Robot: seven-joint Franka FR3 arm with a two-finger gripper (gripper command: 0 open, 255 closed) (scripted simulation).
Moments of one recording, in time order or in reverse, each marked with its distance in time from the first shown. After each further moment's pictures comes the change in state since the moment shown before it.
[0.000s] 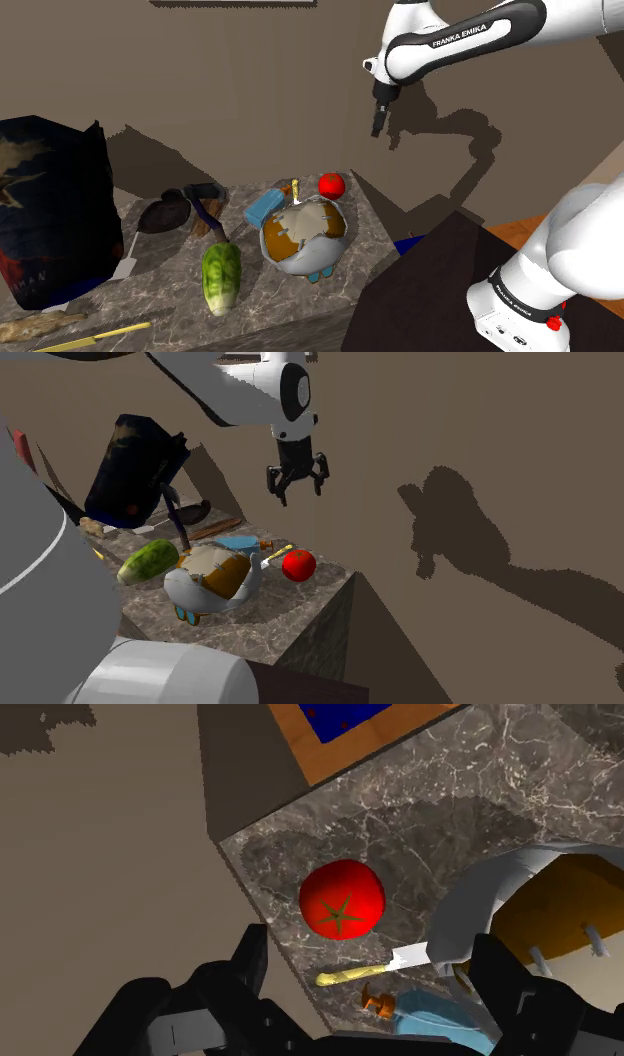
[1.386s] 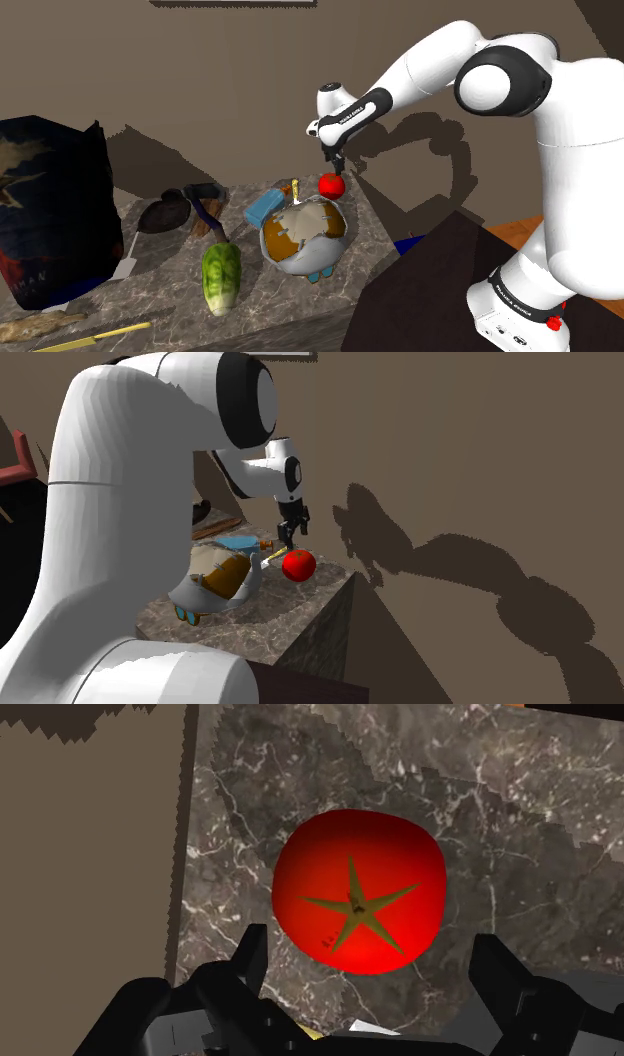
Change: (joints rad) arm 0.007 0.730 0.080 0.420 -0.013 0.183 -0.512
